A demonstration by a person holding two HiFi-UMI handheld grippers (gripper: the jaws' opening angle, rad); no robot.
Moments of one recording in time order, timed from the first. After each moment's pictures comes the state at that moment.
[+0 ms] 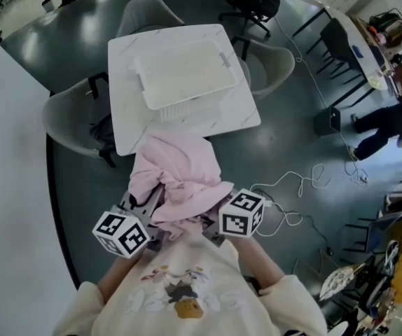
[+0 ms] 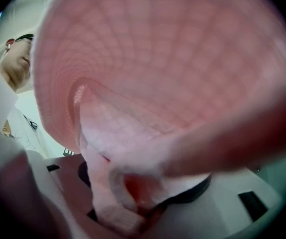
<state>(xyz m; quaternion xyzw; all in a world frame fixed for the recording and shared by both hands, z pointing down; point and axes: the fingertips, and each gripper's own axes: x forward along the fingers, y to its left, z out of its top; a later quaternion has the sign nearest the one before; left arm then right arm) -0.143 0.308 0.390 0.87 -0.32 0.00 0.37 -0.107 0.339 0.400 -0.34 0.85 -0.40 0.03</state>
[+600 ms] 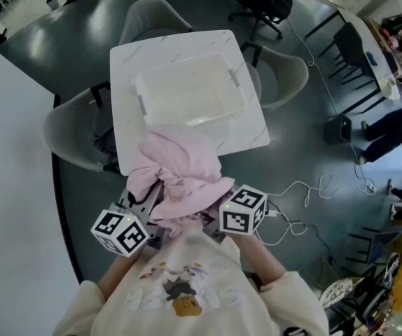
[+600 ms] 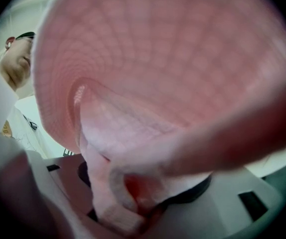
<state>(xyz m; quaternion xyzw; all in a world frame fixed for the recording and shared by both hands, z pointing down) -0.116 0.186 0.384 0.87 -0.34 0.00 0.36 -0.079 0.216 0.395 -0.31 0.86 -0.40 0.04</state>
